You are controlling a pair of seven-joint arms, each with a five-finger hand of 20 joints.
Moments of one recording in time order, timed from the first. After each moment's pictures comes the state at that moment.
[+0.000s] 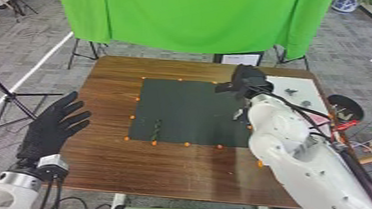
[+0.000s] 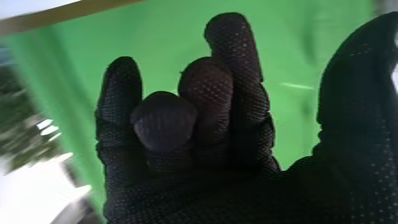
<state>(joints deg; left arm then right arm) 132.7 -54.4 -105.6 -121.0 36.9 0.7 11.4 -73.4 -54.4 57.7 -110.9 -127.3 -8.1 40.3</state>
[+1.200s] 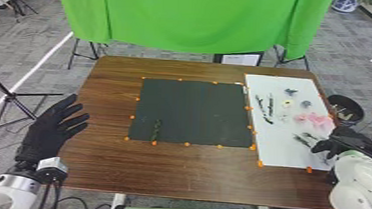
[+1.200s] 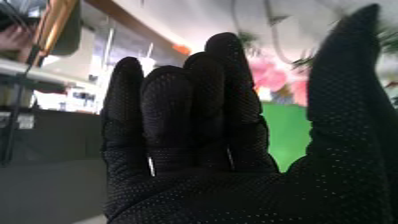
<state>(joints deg) 133.8 -55.0 -106.4 -121.3 38.8 1.0 11.0 -113.4 -40.8 90.1 -116.6 -127.3 -12.2 52.4</state>
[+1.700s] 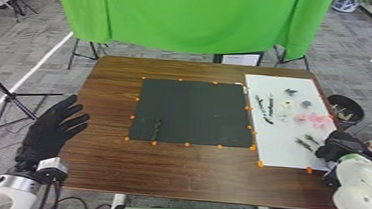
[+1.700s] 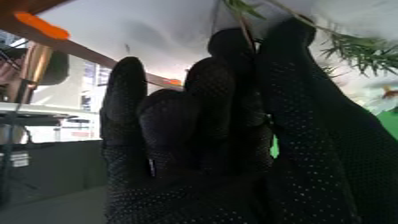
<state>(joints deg) 134.0 -55.0 -106.3 -121.3 38.6 1.0 10.9 -114.5 -40.5 91.8 -113.5 -120.5 -9.5 46.3</state>
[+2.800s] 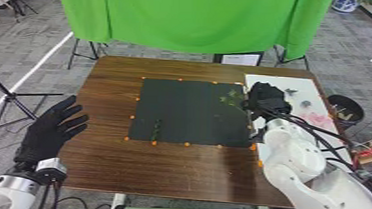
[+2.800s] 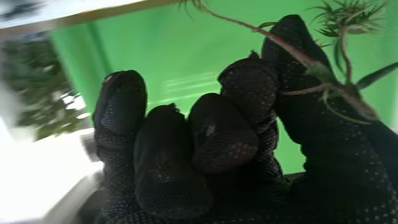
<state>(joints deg) 134.3 -55.0 -106.7 -121.3 38.4 1.0 10.6 -81.1 -48.5 55.7 -115.0 -131.7 -1.0 41.4</state>
